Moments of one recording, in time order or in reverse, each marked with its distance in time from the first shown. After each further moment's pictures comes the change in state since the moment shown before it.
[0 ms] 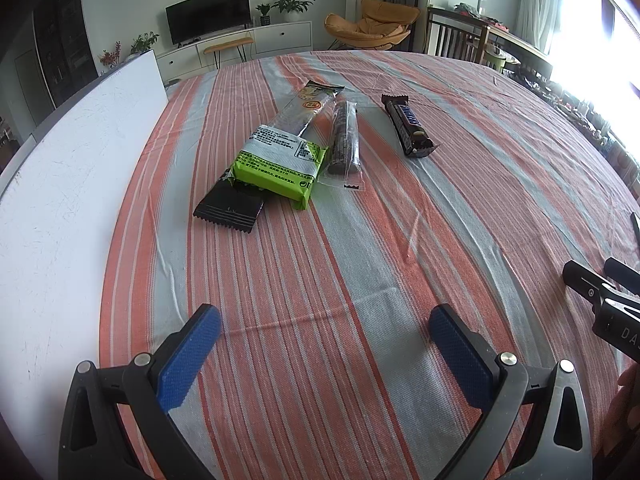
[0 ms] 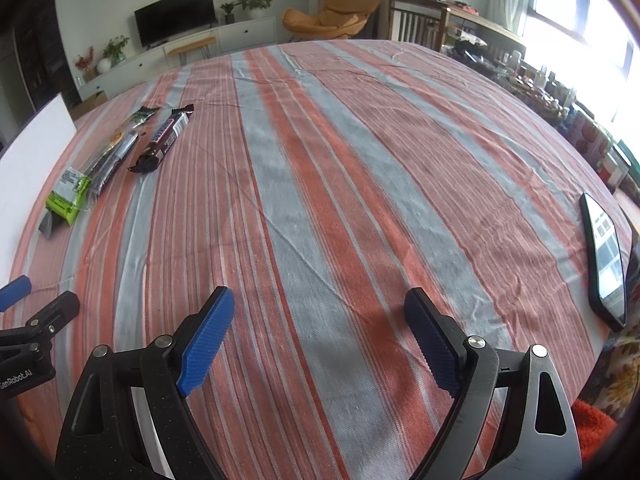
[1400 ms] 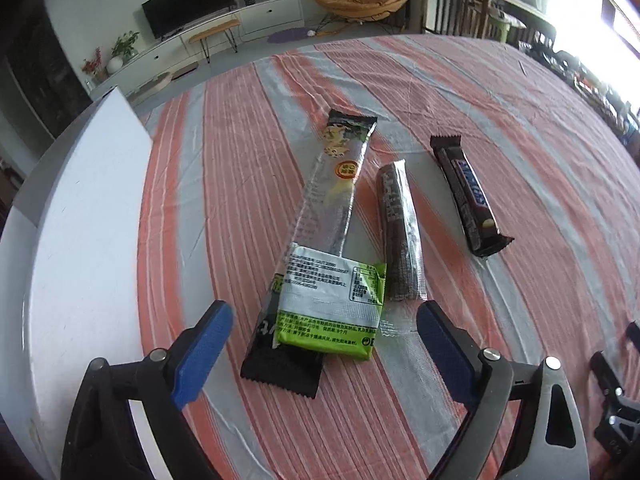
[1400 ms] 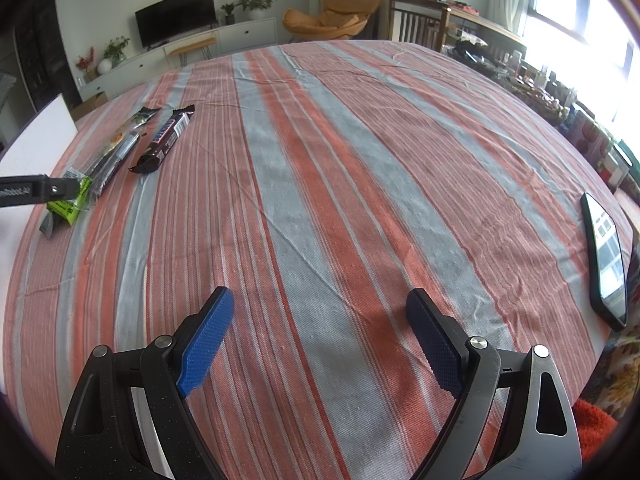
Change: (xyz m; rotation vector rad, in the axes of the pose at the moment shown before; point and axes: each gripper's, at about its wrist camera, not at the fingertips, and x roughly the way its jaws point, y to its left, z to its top) left arm 0.041 0.015 0.099 0.129 0.141 0.054; right arm -0.001 0.000 0.000 0.000 -0.001 0.002
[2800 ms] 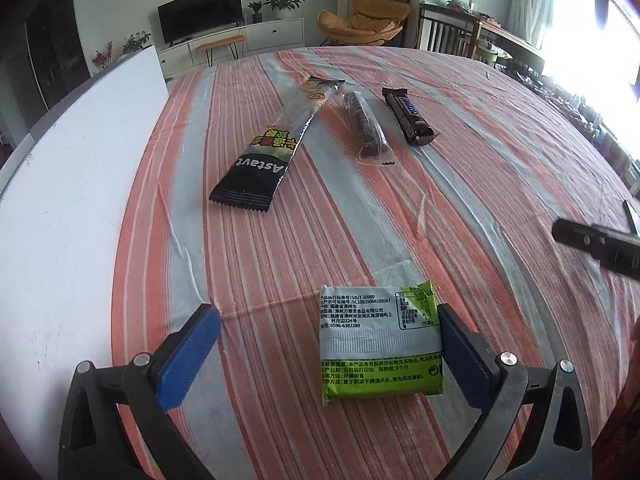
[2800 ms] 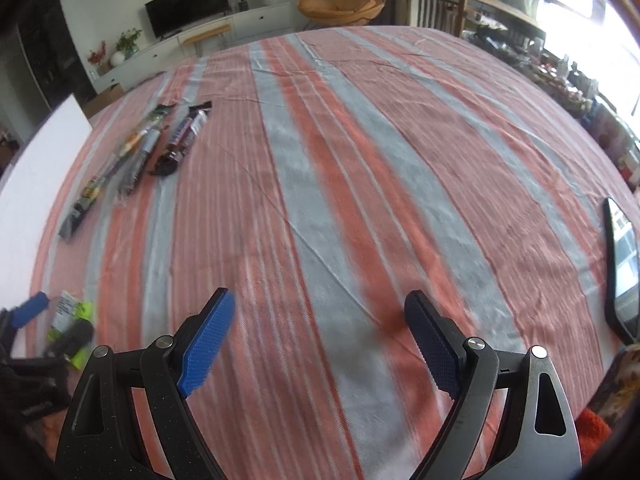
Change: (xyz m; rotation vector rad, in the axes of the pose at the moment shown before) left arm -0.040 -0.020 -0.121 -0.107 -0.132 -0.081; right arm 0.008 0.012 0.041 -0.008 0.088 0.149
